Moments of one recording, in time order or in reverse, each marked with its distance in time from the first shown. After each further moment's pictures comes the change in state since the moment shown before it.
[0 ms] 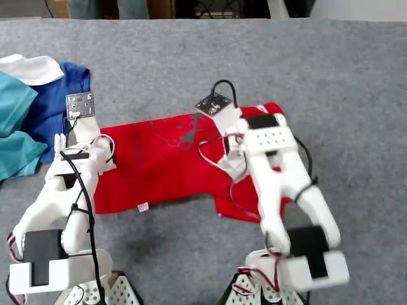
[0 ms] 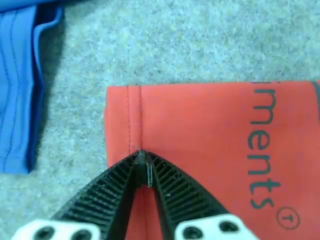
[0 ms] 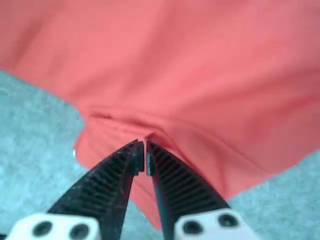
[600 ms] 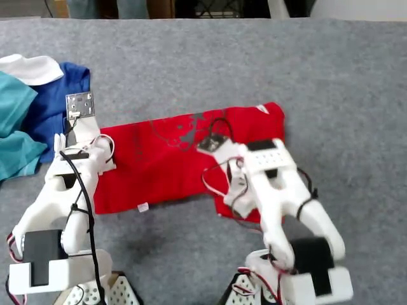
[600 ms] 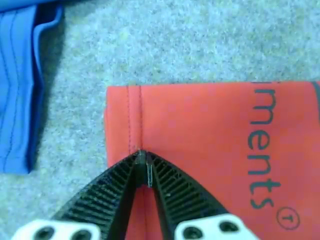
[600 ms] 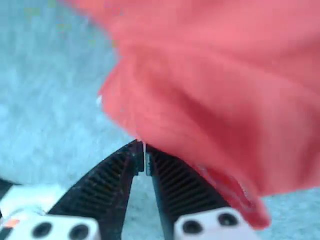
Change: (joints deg) left arm 0.0 0.0 0.0 0.0 0.0; right arm 0.1 -9.4 20.1 0.4 8.5
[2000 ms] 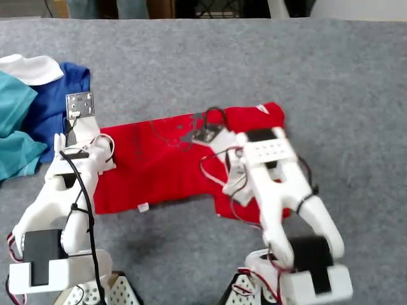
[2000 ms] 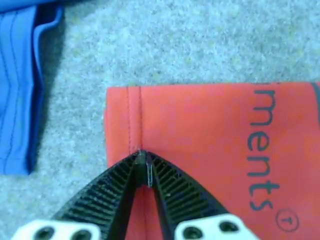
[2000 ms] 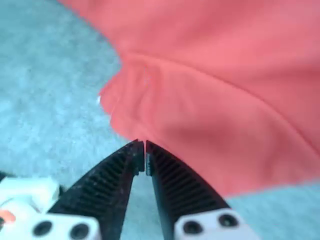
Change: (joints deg) left arm -0.4 0.0 -1.5 0.4 0.0; right arm 0.1 -0.4 -12.5 8.2 4.5
